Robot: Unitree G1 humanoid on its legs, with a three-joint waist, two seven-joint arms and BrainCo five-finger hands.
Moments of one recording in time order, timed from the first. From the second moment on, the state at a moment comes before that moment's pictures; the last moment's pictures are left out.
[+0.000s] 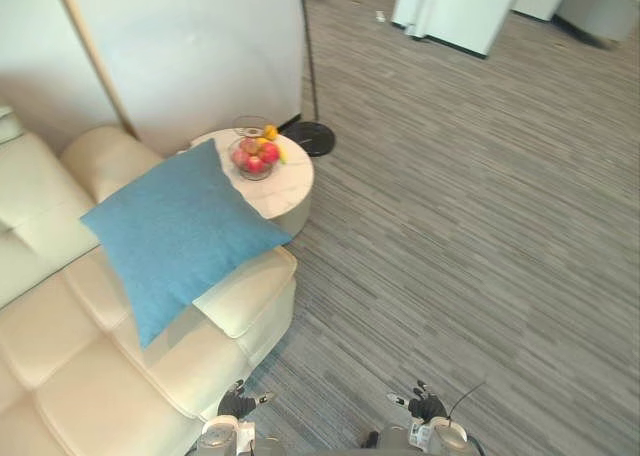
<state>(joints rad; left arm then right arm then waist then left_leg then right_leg) 0.01 0.07 0.11 1.05 -0.02 -0.12 0.06 0.01 -0.01 -0.18 1.08 0.12 -0.13 -0.04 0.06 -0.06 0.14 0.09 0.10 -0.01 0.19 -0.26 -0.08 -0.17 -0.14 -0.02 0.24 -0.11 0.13</state>
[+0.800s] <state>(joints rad) 0.03 0.05 0.13 1.04 -0.02 -0.12 0.05 0.02 0.06 -0.17 1.07 0.12 -0.12 -0.04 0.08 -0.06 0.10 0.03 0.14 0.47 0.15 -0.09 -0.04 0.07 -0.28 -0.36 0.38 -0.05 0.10</state>
